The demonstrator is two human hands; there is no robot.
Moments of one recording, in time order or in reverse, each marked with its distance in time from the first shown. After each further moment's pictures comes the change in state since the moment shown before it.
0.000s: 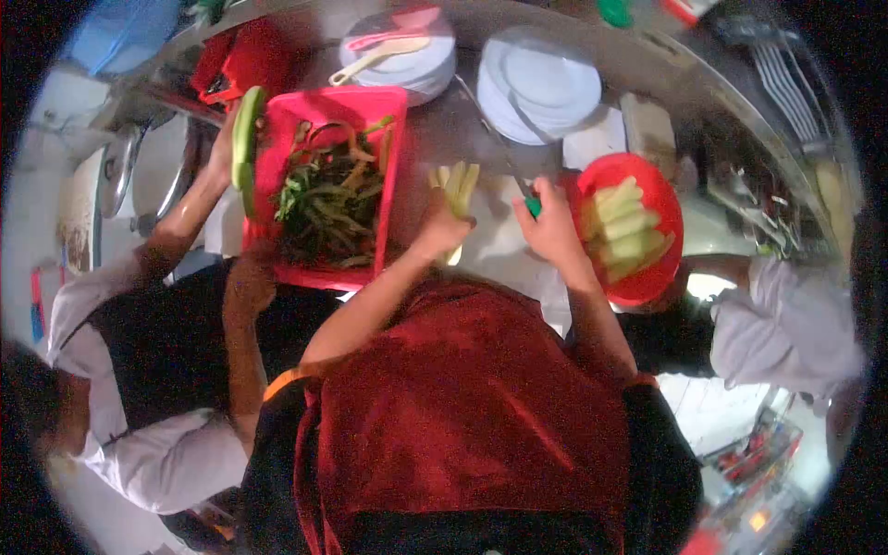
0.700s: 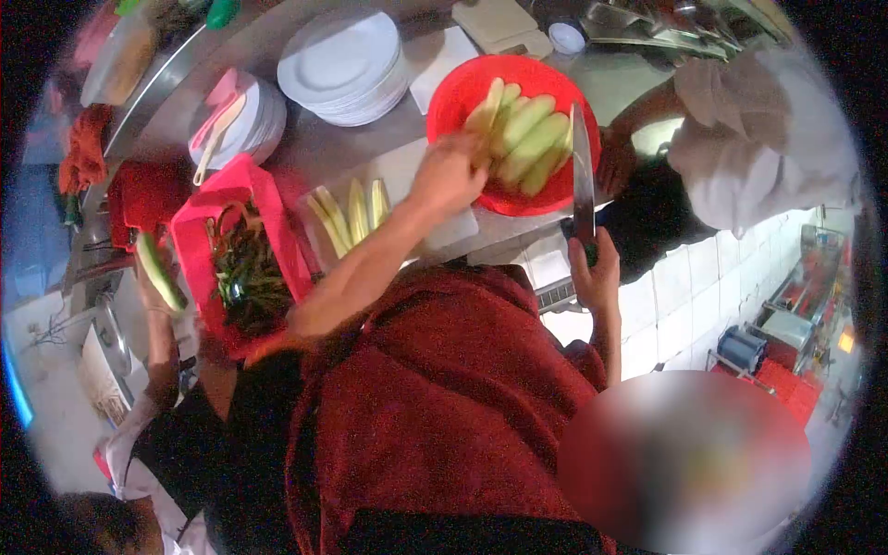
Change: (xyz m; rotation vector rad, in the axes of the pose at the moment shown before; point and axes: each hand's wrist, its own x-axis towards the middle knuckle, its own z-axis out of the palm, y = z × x) left_hand 0.058 0.188 0.123 0.302 -0.333 0.389; right_hand -0.248 0.031 -0.145 0.051 0.431 0.725
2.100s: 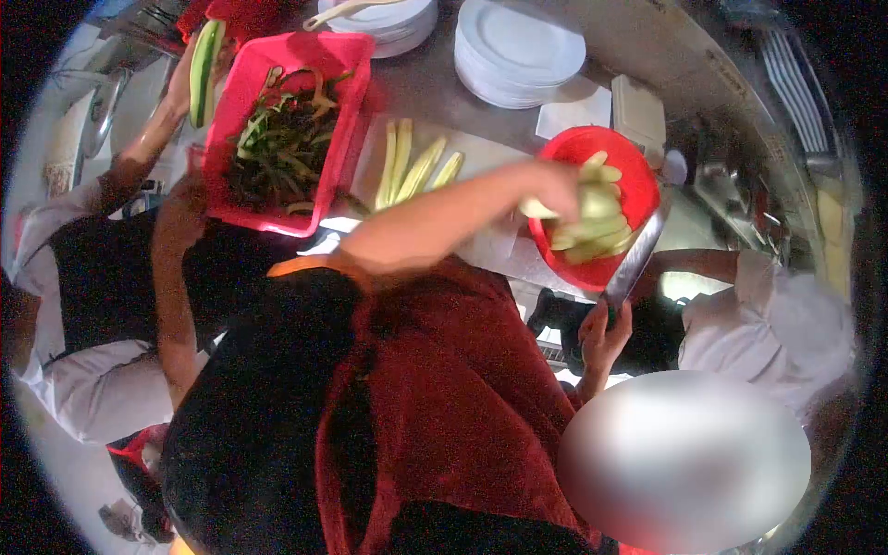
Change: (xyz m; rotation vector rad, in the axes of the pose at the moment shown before) left_hand 0.022 -0.008 -0.050 -0.303 -0.466 -0.136; right_hand 0.043 0.012 0.011 0.334 -0.237 0.000
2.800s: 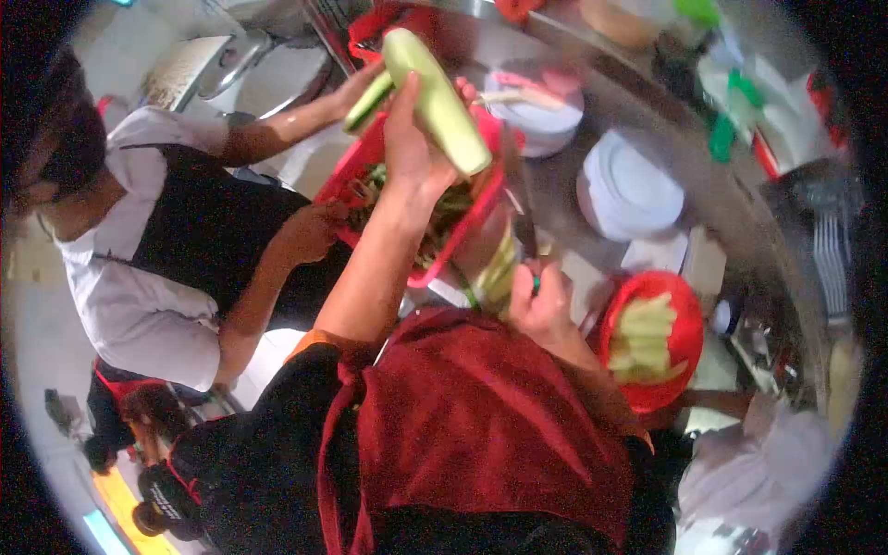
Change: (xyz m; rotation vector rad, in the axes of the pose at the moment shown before) left_hand -0.303 -0.045 -0.122 -1.528 1.506 0.791; right_hand 0.026 -0.150 0.291 -0.039 -0.510 -1.102
